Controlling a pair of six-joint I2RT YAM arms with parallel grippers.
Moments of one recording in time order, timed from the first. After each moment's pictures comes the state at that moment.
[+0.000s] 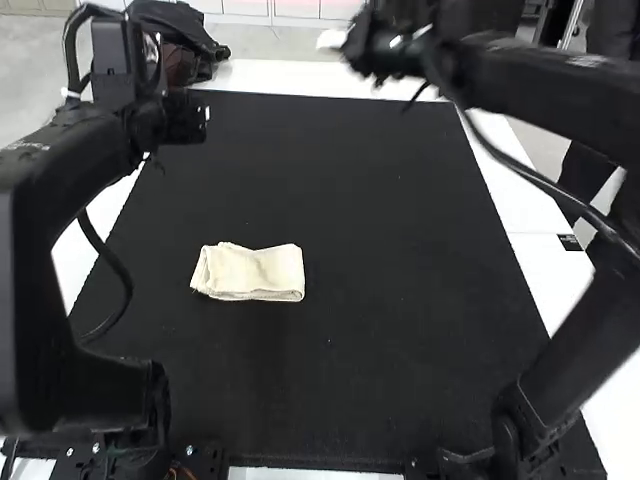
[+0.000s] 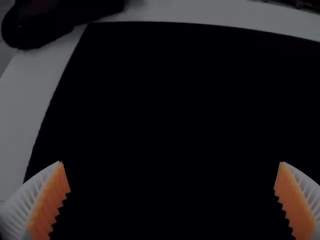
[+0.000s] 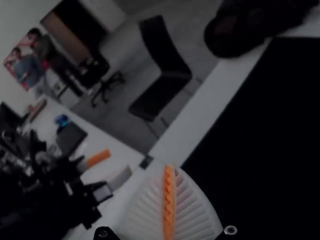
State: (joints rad) left arm 0.14 1.06 0.82 -0.11 0.10 -0.01; right arm 0.47 1.46 1.29 0.03 -0.56 0.55
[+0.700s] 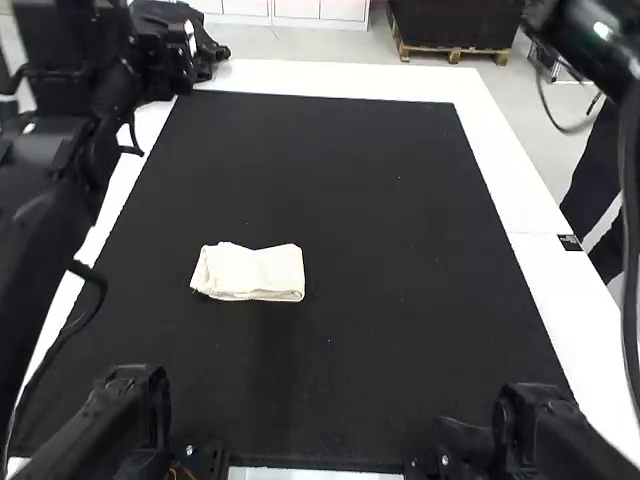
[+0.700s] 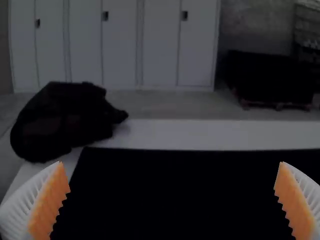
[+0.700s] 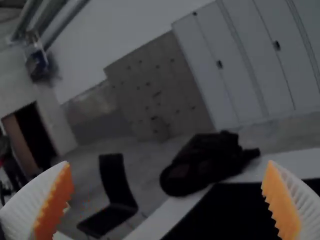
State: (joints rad) left arm 0.10 0.64 0.82 -0.14 0.08 -0.05; right arm 0.05 0.62 0.99 -0.04 -0.60 0.58
